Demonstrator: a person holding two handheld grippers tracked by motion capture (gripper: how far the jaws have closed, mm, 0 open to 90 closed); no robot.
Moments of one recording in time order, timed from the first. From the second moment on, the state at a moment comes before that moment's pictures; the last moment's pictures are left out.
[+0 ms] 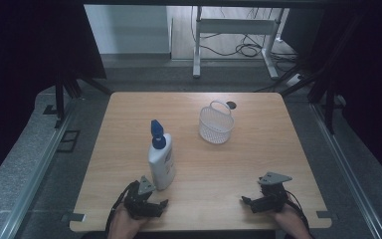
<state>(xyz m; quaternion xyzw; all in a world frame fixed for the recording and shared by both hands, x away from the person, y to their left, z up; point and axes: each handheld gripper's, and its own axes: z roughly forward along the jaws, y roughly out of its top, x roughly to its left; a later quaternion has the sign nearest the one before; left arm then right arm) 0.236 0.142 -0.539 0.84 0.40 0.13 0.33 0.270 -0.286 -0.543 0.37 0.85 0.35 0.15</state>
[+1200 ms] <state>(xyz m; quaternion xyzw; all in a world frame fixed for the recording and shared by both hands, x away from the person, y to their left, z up) 0.253 0.189 -0.519 0.82 0.43 0.13 0.35 0.270 -0.286 -0.543 0.36 0.85 0.35 0.15</state>
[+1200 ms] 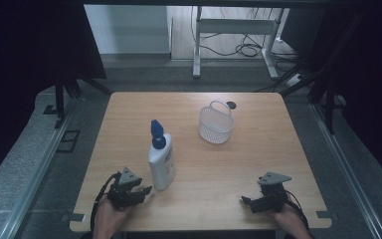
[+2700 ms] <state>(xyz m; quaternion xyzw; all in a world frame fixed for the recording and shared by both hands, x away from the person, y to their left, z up) 0.294 0.169 -0.525 0.80 0.43 0.15 0.38 0.271 -0.284 -0.543 0.36 0.85 0.35 0.15</state>
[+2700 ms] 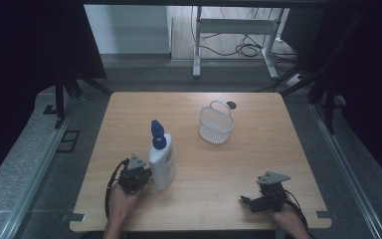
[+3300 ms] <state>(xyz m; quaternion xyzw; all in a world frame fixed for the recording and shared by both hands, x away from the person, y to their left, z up) 0.290 0.145 -0.524 0.82 0.40 0.14 0.38 0.271 -0.284 -0.543 0.36 0.85 0.35 0.15</state>
